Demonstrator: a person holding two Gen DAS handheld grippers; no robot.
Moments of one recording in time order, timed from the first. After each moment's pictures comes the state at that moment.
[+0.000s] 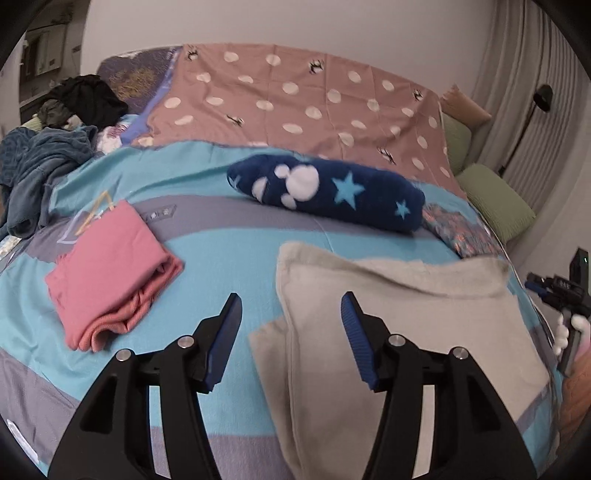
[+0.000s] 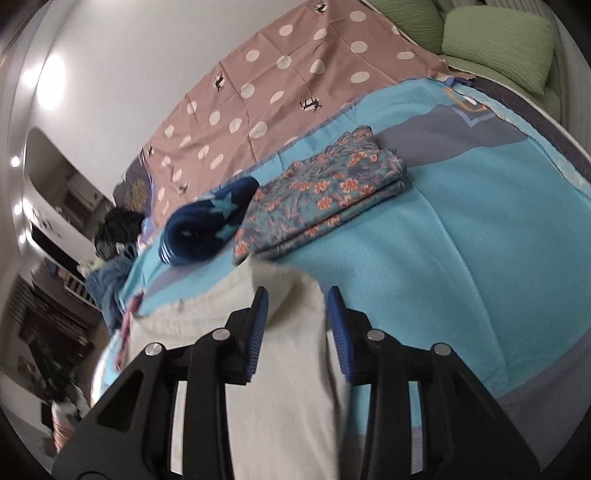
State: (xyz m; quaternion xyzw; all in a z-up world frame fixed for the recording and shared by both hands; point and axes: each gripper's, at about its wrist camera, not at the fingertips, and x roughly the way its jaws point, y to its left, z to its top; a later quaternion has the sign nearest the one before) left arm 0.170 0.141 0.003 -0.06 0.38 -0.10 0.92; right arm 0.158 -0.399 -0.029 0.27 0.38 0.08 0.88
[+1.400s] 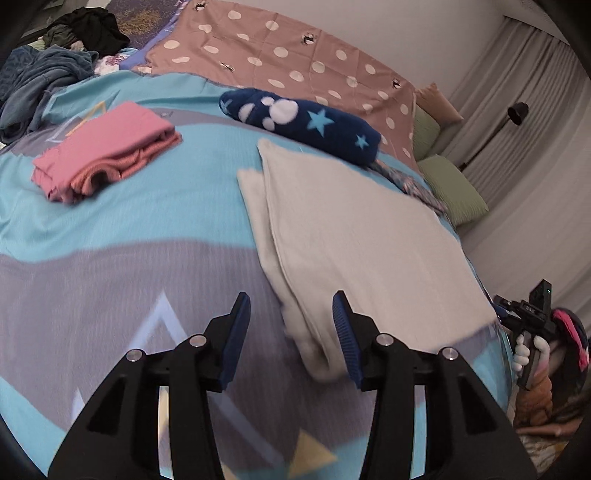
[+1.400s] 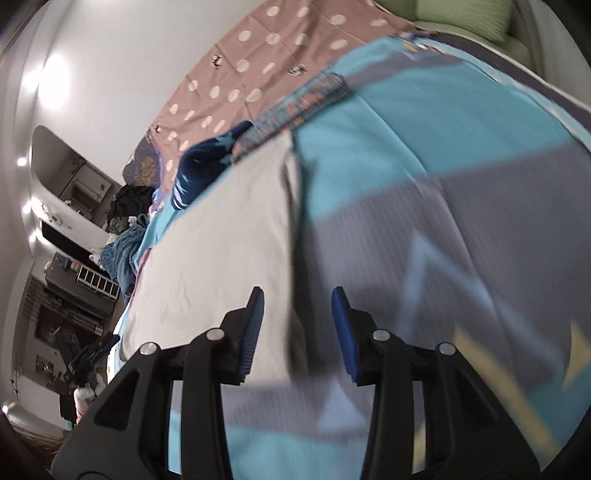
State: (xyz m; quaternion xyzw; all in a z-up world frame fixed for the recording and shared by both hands) left arm 0.034 0.170 -0.048 -0.16 0.42 -0.18 0.87; right arm -0.009 -0.410 -0.066 0.32 0.42 0.09 0.85
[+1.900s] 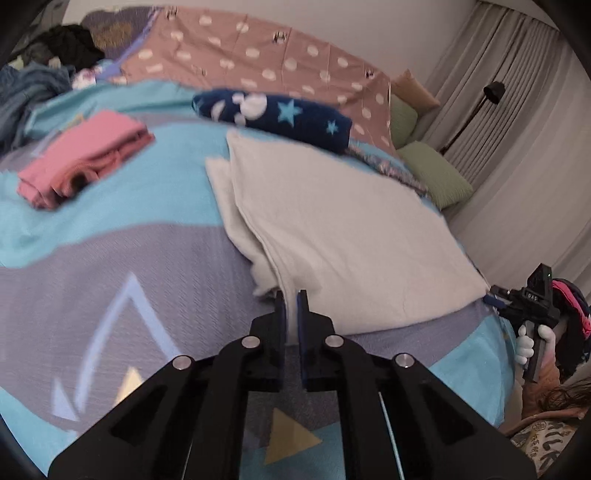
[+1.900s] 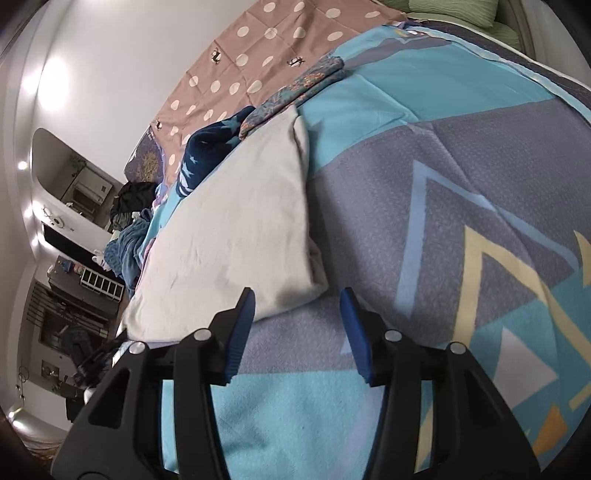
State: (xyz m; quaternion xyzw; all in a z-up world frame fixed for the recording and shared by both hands) left arm 0.013 0.162 -0.045 -0.13 0.40 -0.21 0.88; right arm -0.047 -0.385 -0.069 0.32 0.42 0.09 0.84
